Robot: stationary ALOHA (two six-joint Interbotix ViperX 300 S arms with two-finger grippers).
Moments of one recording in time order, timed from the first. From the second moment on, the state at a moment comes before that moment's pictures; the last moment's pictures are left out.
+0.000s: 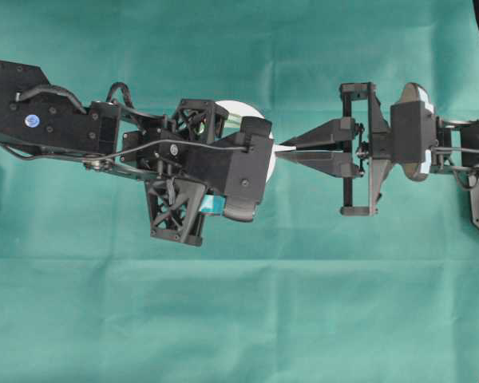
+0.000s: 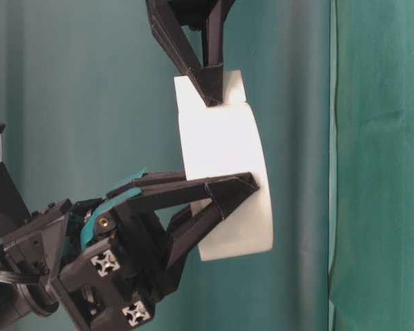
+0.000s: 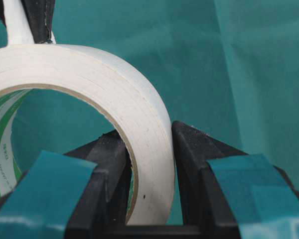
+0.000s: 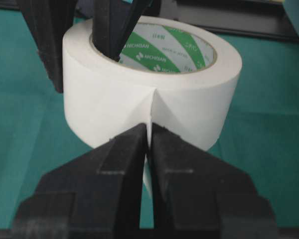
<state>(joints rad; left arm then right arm) -0.05 -0.02 0.20 0.00 0.73 0.17 -0.05 -0.31 0.96 0.00 -0.51 0.04</state>
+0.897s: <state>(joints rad) -0.10 -0.02 0.21 0.00 0.74 0.21 -0.05 -0.31 0.97 0.00 -0.51 0.04</state>
